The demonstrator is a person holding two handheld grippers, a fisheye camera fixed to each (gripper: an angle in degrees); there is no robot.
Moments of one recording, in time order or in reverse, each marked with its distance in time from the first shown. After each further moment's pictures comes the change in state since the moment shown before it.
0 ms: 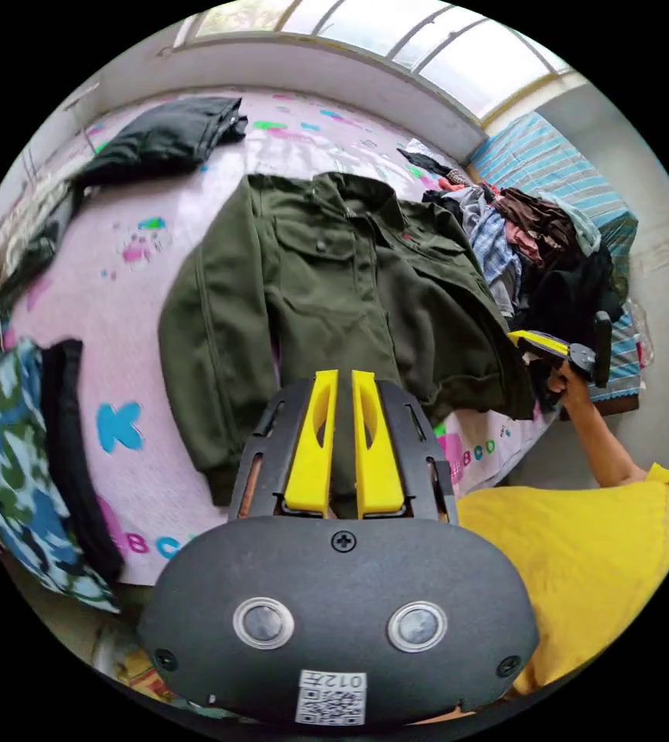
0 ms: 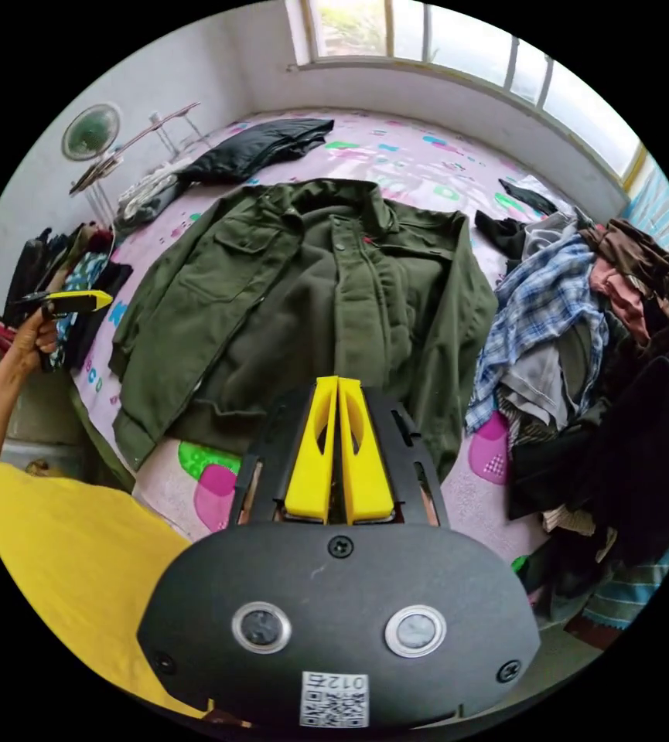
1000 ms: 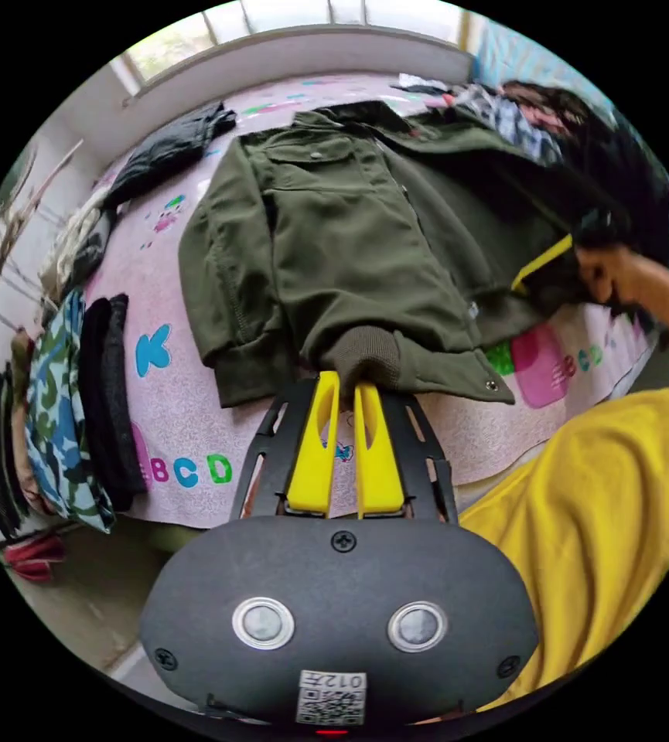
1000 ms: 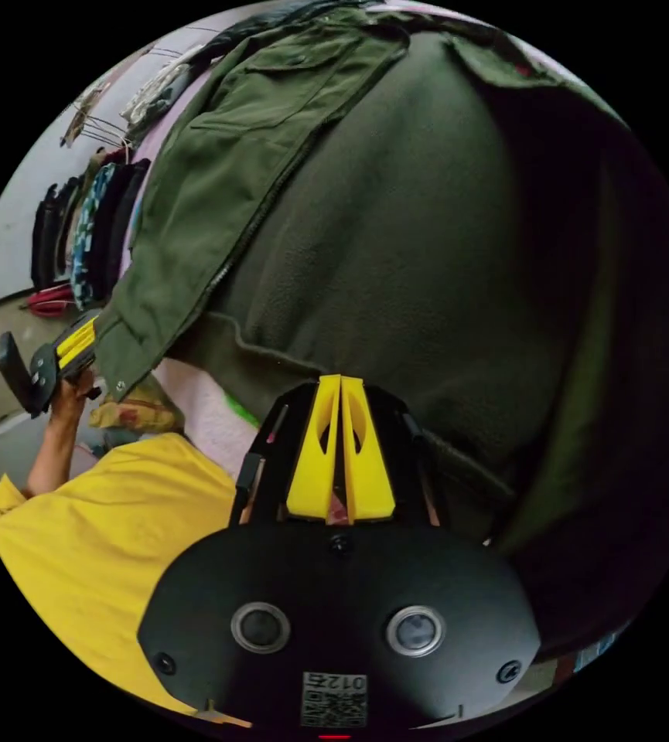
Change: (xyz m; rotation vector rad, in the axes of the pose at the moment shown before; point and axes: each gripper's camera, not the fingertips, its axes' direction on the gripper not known) left arm 0.005 0.139 -0.193 -0.092 -0.400 0.136; right arm 0.035 -0.228 0.126 -0.497 -0.396 -0.012
